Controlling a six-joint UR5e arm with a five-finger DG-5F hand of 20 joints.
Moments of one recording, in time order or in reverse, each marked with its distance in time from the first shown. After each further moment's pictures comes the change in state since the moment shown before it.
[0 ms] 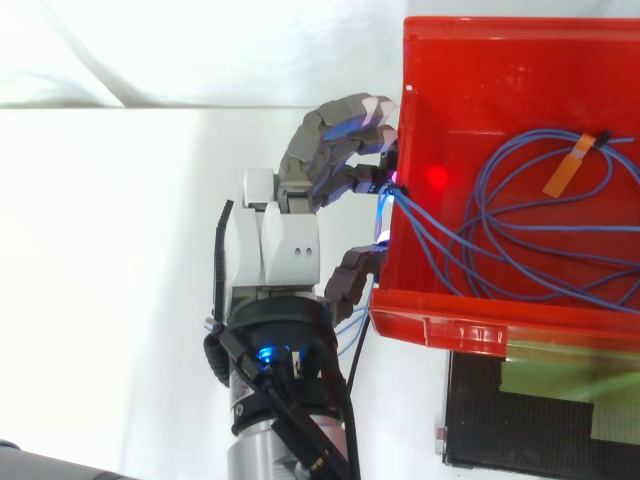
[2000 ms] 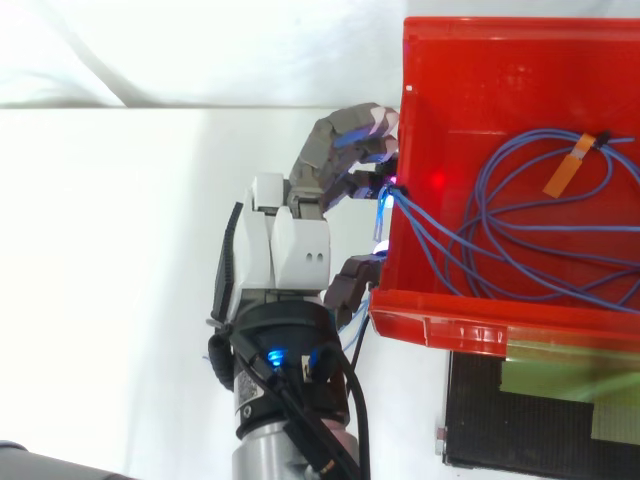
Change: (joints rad) arm -0.003 -0.001 -0.006 -0.003 0.001 0.081
